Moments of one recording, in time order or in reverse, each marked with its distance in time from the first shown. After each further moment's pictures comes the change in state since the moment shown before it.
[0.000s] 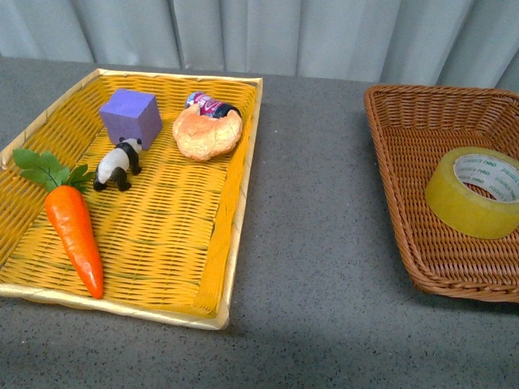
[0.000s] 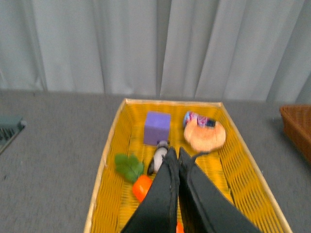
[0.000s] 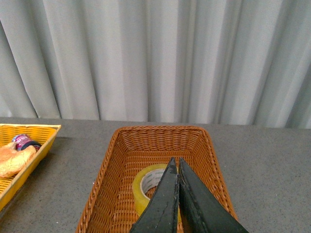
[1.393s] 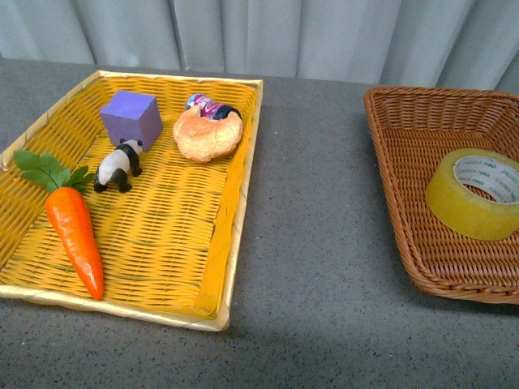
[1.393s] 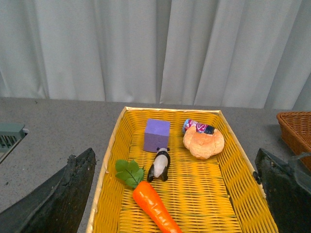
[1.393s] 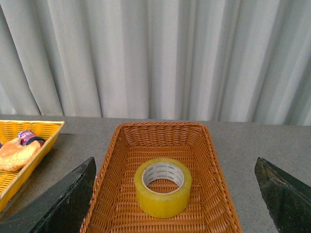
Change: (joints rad) left arm 0.000 -0.021 0.000 -0.009 0.000 0.002; right arm 0.000 -0.245 0.000 -0.251 0.000 0.000
